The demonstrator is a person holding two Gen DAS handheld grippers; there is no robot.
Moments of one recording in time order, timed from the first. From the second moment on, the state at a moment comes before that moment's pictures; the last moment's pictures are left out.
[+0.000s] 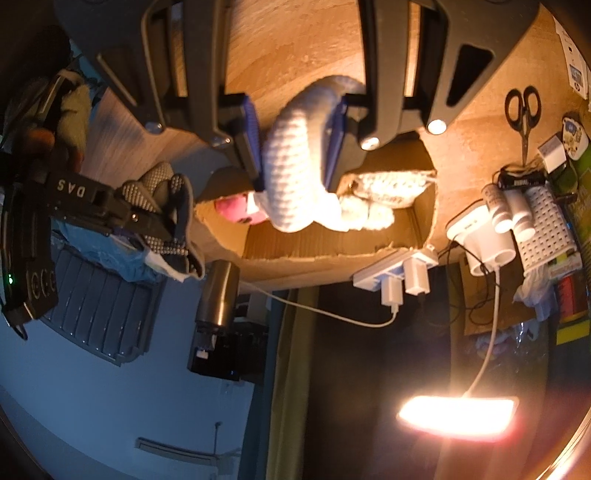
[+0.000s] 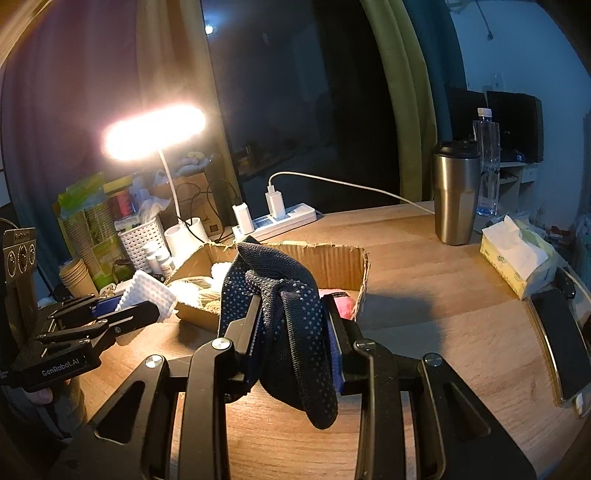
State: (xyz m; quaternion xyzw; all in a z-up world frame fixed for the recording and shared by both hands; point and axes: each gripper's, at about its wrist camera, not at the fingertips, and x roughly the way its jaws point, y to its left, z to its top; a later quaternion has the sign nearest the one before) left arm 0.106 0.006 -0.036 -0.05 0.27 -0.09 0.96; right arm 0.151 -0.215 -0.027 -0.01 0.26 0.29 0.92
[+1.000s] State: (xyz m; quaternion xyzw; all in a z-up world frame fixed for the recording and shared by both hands) left arm 0.153 0.013 -0.016 -0.07 0.26 -0.08 0.96; right arm 0.196 -0.205 -0.016 -0.01 0.26 0.29 0.92
